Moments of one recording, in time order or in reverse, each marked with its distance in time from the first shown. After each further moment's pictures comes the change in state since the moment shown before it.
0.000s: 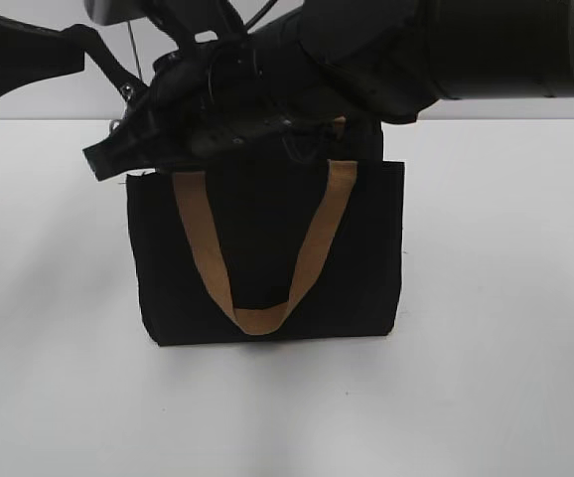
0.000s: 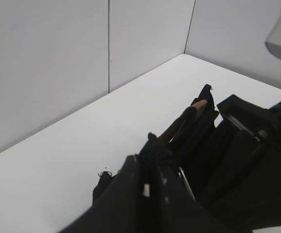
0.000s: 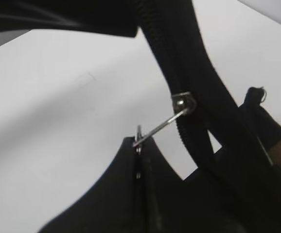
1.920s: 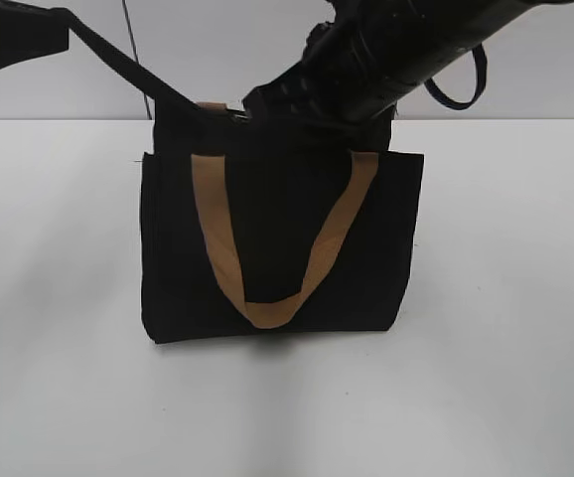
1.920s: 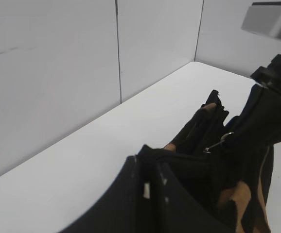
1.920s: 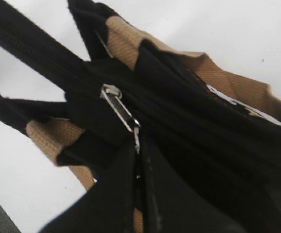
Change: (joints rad) left arm -0.006 -0.078 0.010 0.000 0.052 0.000; right arm -0.211 -0.119 -0.008 -0.502 0.374 0.586
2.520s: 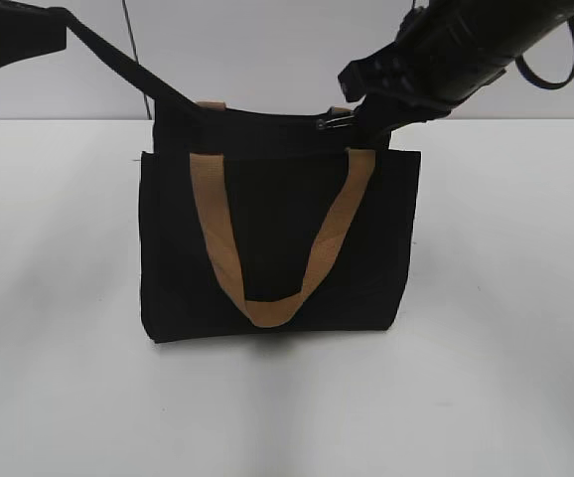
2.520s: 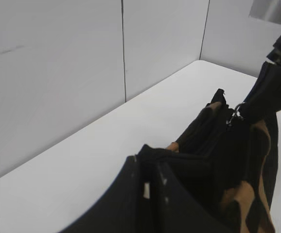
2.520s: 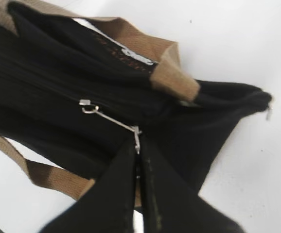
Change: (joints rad) left arm 0.000 -0.001 0.000 0.001 0.017 0.000; right arm -0.161 -0.037 0.000 -0.057 0.137 0.042
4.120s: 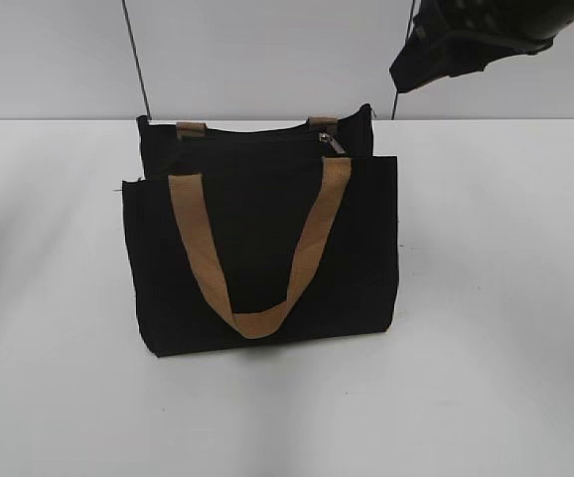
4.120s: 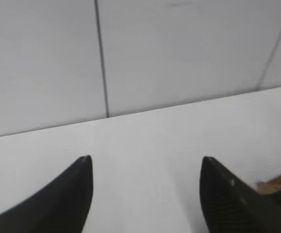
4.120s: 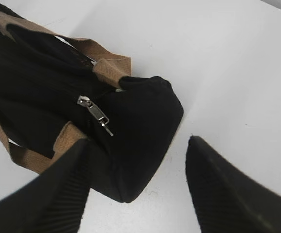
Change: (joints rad) left arm 0.005 -0.009 -0.001 0.149 0.553 -0.382; right arm -0.068 -0.155 0.000 -0.035 0.057 -0.105
